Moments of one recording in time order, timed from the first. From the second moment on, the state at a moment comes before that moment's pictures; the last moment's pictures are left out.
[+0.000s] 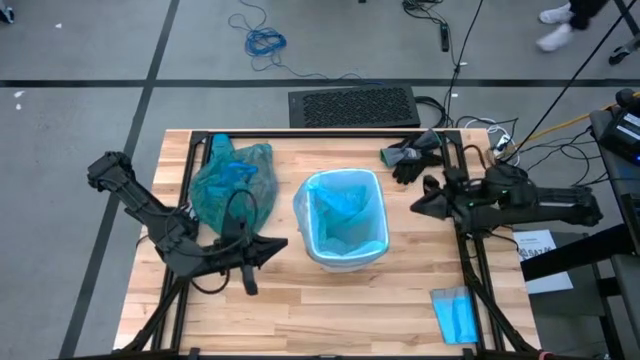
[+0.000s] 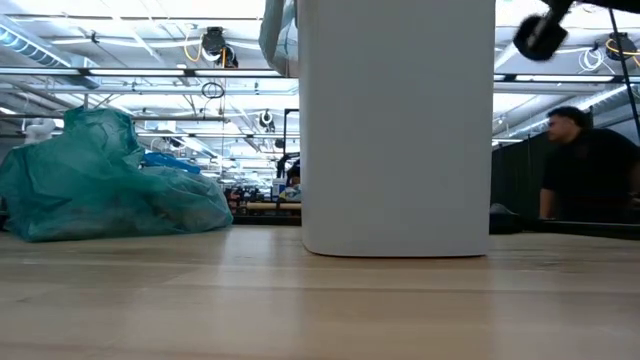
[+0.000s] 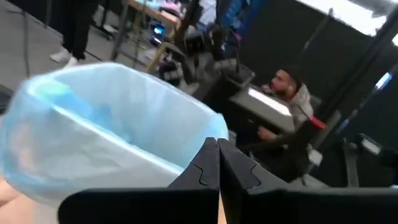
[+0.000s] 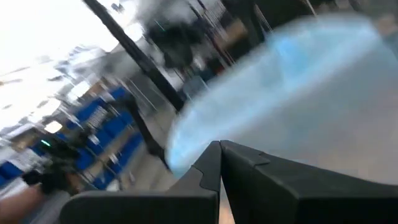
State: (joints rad) left arm -0.72 1.23 1.05 0.11 -0.94 -0.50; right arm -0.02 0.38 0.47 -0.01 -0.23 0.68
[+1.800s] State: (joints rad) left arm -0.40 0.25 0.01 0.54 -0.18 -0.33; right arm -0.02 0.22 0.01 0.27 -0.14 0.57
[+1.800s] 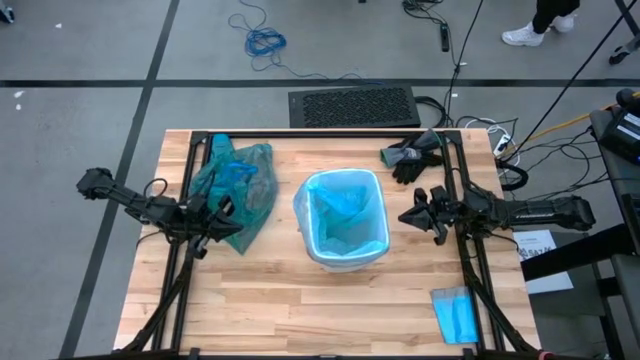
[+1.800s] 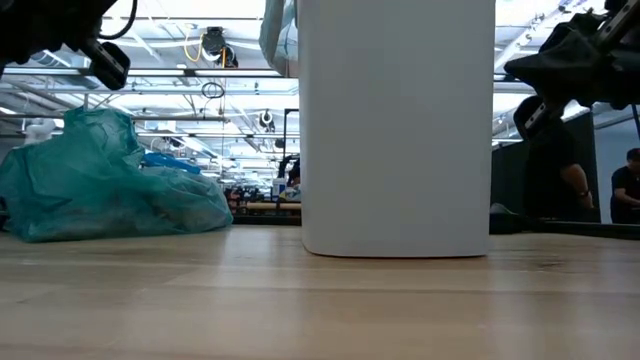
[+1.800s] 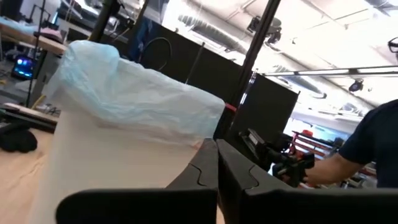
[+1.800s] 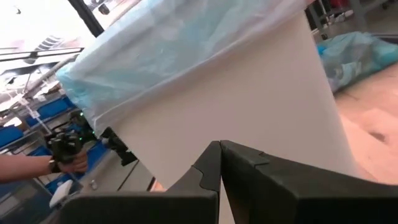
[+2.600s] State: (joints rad) left arm -0.40 0.25 0.01 0.52 -0.16 -0.33; right arm -0.02 0.22 0.01 0.11 -0.11 0.67
